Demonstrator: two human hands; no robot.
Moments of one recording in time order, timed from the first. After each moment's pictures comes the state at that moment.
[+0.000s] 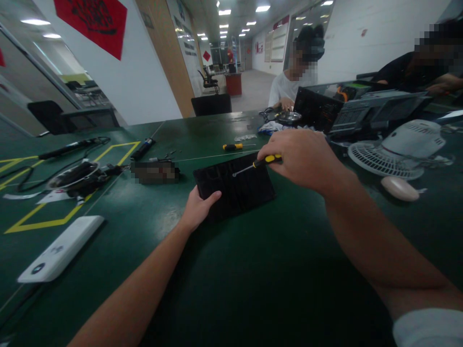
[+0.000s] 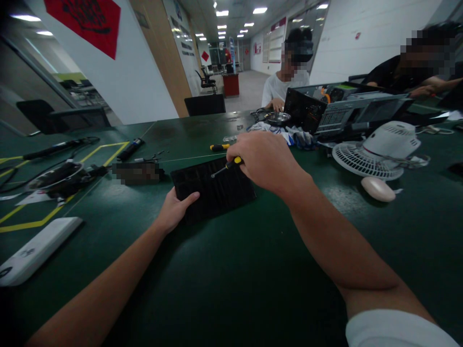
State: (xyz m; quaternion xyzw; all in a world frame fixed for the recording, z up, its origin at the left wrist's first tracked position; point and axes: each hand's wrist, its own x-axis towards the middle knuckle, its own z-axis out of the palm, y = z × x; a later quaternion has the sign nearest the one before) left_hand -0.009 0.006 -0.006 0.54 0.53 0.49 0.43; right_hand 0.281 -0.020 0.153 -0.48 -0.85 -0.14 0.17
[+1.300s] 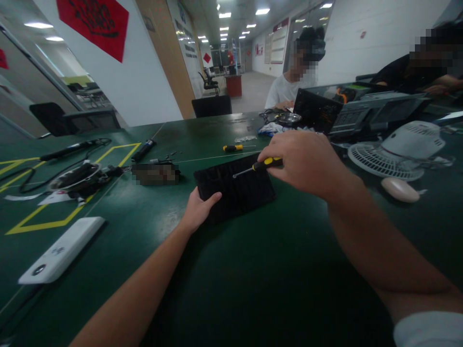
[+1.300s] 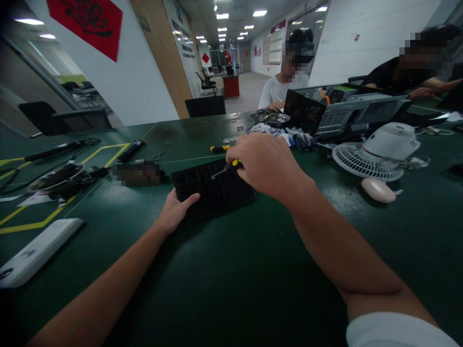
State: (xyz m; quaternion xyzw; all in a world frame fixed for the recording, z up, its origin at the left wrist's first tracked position) left_hand -0.008 0.006 -0.004 0.53 0.54 0.49 0.44; right_hand 0.276 -0.031 0.158 -0.48 -0.85 -0.14 0.16
